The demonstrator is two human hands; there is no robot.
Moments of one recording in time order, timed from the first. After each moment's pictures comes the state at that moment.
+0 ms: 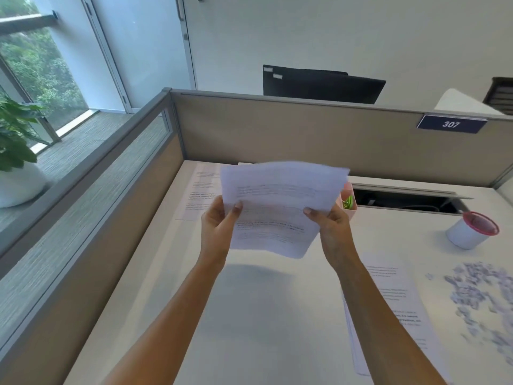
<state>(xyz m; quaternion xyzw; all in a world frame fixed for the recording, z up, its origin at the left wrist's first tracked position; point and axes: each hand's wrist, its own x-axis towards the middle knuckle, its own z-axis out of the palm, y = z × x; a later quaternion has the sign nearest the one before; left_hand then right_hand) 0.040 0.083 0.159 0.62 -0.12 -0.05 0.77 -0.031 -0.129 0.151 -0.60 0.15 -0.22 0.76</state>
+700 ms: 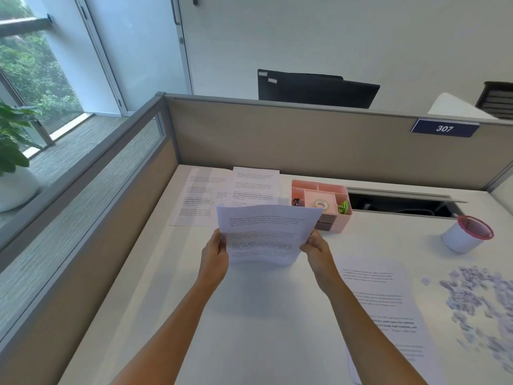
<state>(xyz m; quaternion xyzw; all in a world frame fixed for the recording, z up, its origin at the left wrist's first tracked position) 0.052 0.082 0.079 0.80 -0.10 -0.08 0.58 -0.030 -0.135 0.083 -0.68 0.23 -0.12 0.68</state>
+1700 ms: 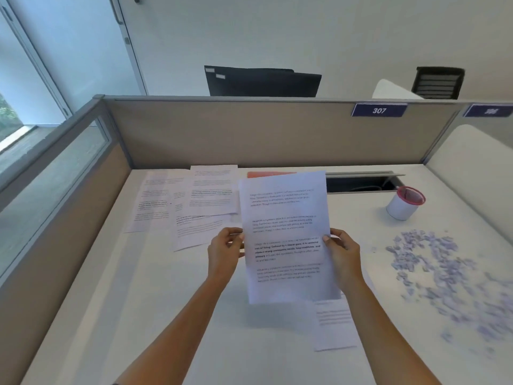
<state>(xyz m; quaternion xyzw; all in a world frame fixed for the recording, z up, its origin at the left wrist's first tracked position) -0.006 -0.016 0.085 0.75 -0.08 -0.14 0.64 -0.146 -0.232 0.078 -0.60 0.40 -0.27 0.63</state>
